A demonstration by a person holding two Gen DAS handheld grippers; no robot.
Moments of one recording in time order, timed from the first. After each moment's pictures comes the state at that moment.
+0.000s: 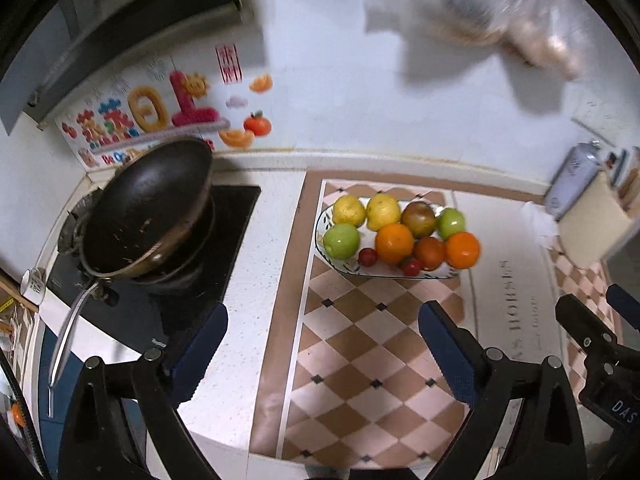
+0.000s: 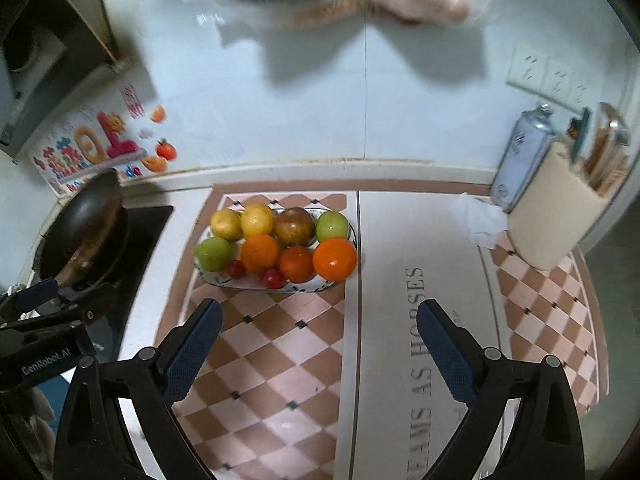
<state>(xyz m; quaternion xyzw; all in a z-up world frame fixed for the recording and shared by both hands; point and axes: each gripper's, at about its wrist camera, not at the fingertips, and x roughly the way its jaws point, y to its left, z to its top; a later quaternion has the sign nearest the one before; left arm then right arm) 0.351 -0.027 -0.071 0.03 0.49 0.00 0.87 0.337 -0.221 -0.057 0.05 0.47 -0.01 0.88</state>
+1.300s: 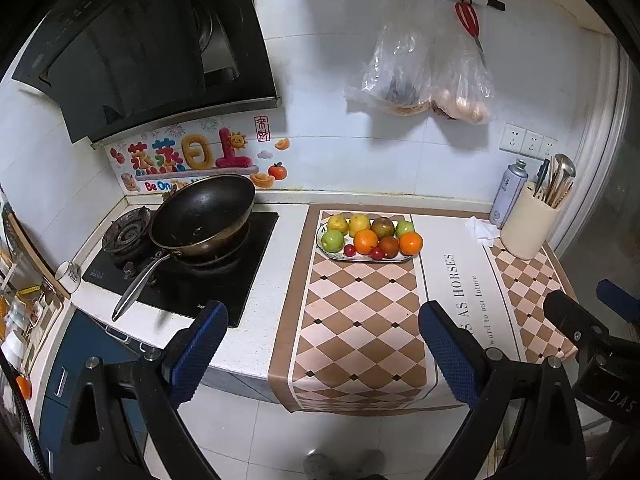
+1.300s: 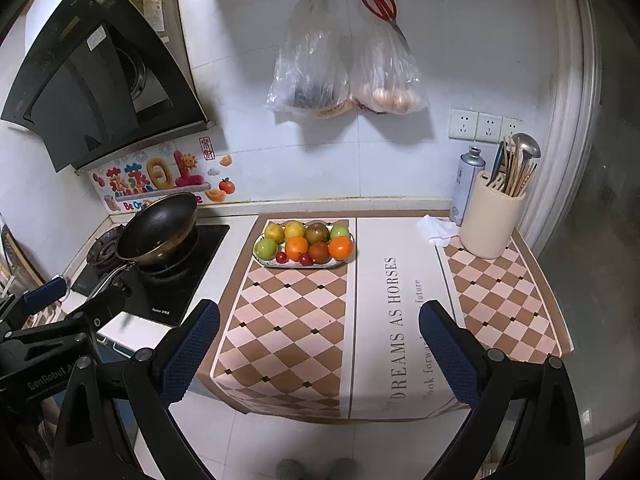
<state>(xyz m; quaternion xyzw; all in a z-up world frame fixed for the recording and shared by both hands) 0.146 -0.023 0.042 0.02 0.41 0.00 0.91 0.092 -0.220 0.087 0.06 0.39 0.00 0.92</state>
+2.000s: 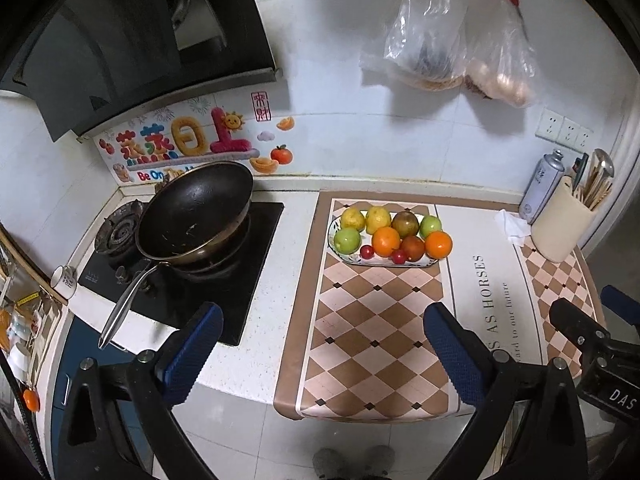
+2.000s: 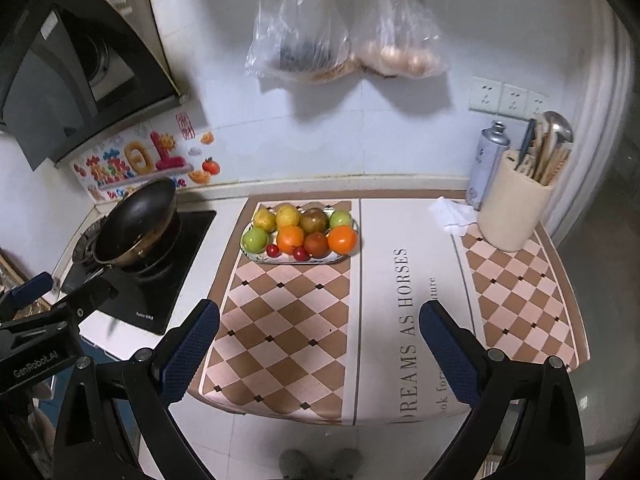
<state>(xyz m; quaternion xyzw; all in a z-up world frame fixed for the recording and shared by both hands) 0.254 -0.020 0.006 0.04 0.46 0.02 0.89 0.224 -0.221 0.032 0.06 0.46 0.01 0.89</state>
